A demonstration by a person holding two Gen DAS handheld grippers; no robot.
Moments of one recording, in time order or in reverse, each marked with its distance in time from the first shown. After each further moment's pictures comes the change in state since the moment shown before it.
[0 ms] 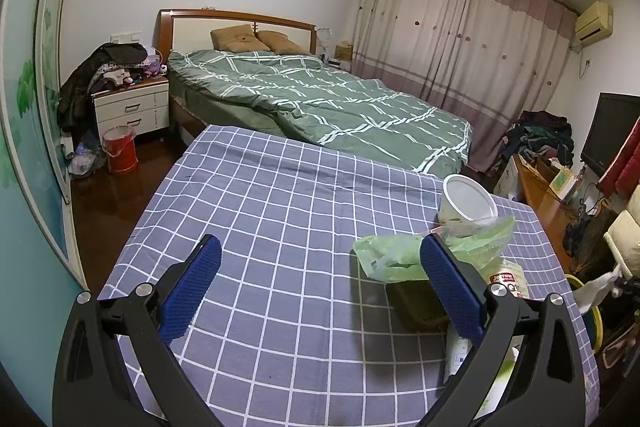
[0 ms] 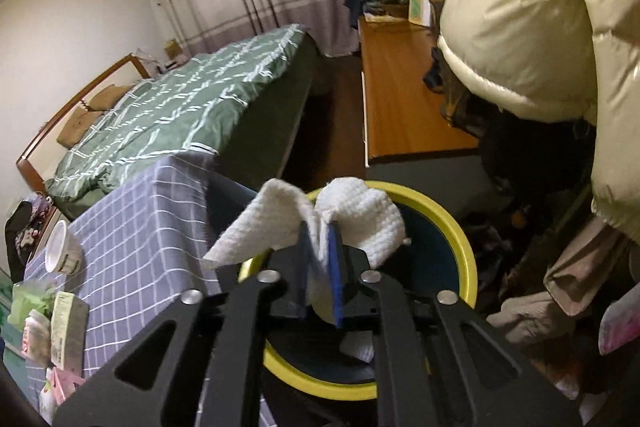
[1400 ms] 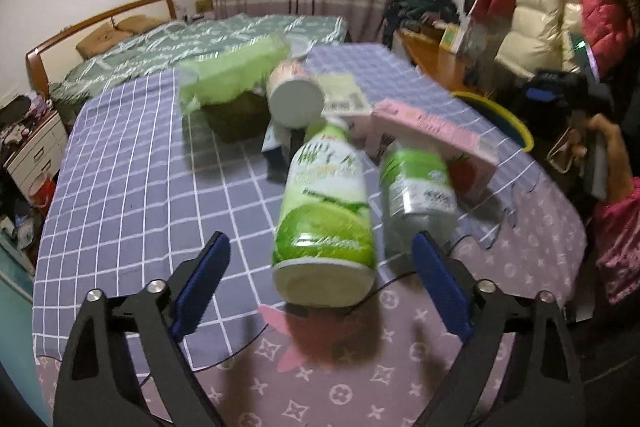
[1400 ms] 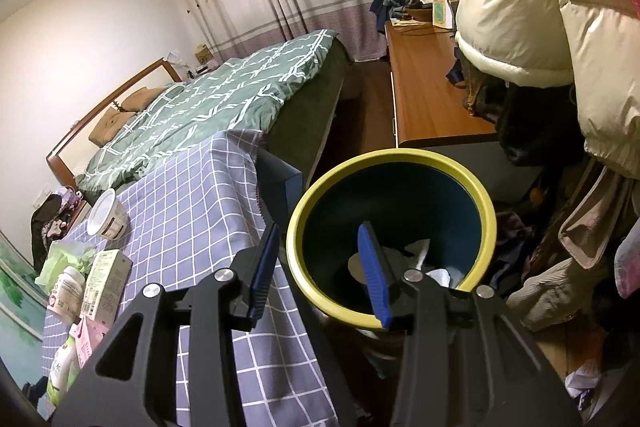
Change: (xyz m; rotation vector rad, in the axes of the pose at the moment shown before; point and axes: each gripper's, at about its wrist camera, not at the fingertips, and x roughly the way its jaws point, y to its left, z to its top) left arm -0.090 -0.090 -0.122 0.444 0.275 -0.295; right arm -0.053 0.012 -0.049 -0.014 -0.036 0.125
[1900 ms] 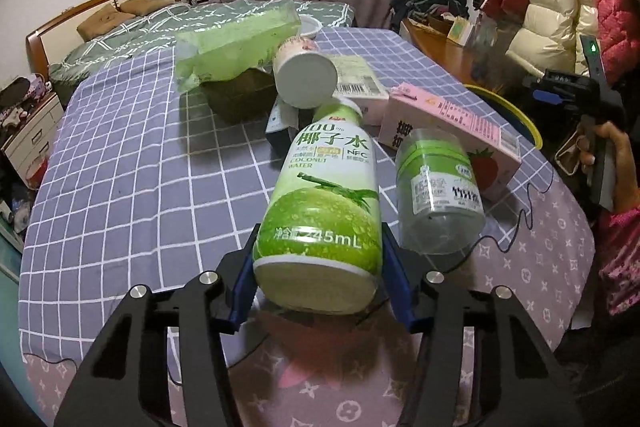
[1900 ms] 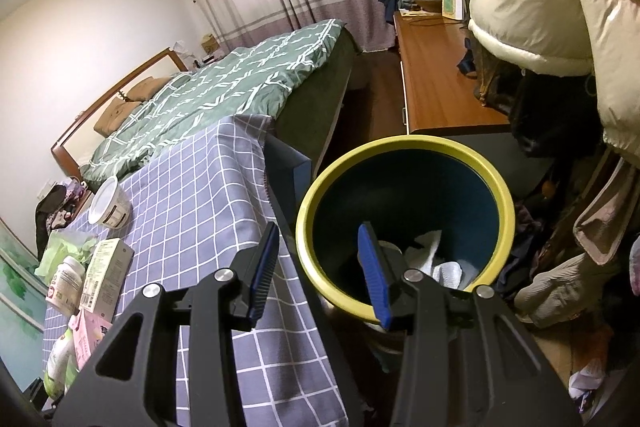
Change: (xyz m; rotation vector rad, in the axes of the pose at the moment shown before) left arm 0.021 0.012 0.002 -0.036 0.031 -0.011; right arm 0.014 0.007 -0.006 -0.014 0.037 0.023
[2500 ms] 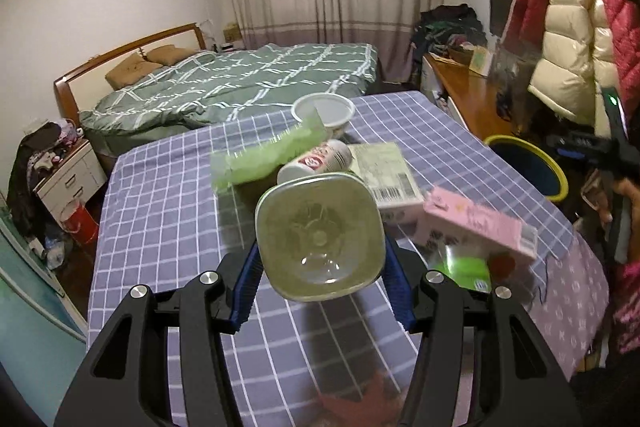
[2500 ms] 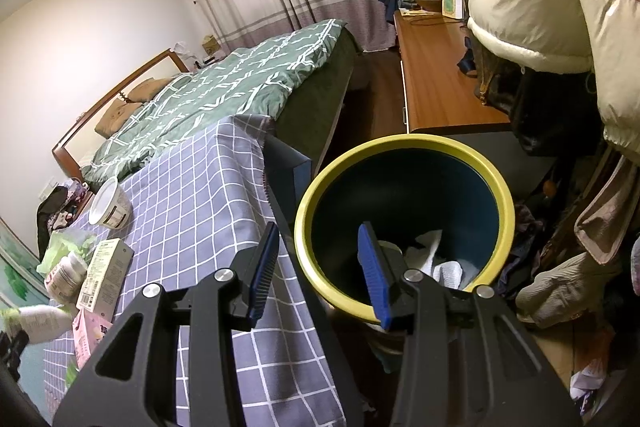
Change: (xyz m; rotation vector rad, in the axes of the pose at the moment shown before) left arm -0.034 0.006 0.074 0.044 -0.149 0.147; right arm -0.001 -0.002 0.000 0.002 0.001 0.004
